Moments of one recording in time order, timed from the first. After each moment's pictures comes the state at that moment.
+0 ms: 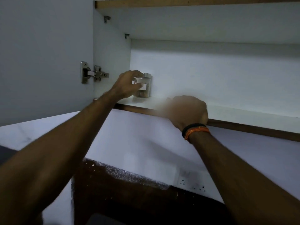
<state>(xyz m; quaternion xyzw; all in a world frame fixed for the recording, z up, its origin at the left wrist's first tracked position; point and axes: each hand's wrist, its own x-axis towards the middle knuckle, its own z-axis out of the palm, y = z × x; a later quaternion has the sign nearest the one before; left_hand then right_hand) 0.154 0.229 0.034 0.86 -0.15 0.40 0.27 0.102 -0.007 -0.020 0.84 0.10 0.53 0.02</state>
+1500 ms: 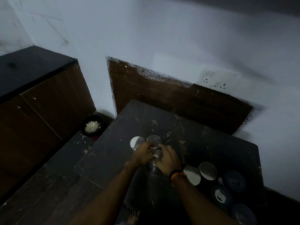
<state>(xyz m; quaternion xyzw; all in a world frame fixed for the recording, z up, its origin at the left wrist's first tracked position) -0.208 0.147 -0.489 0.91 0.05 -0.06 0.42 -0.191 -0.004 -0.494 0.95 0.12 -0.17 -0.22</state>
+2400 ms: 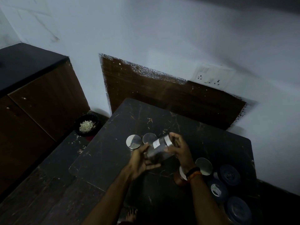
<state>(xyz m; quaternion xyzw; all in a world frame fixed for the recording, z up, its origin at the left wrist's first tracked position) -0.240 0.130 -0.489 0.37 0.28 -0.18 0.87 -0.190 -0.051 -0.446 0.69 0.01 -0.19 -0.70</state>
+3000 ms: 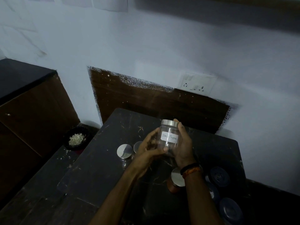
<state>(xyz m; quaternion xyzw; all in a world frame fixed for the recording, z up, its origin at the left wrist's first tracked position) -0.229 0.086 -0.395 0.54 0.01 -0.09 0.84 -0.171 -0.054 -0.387 0.54 -0.04 -0.08 -0.83</state>
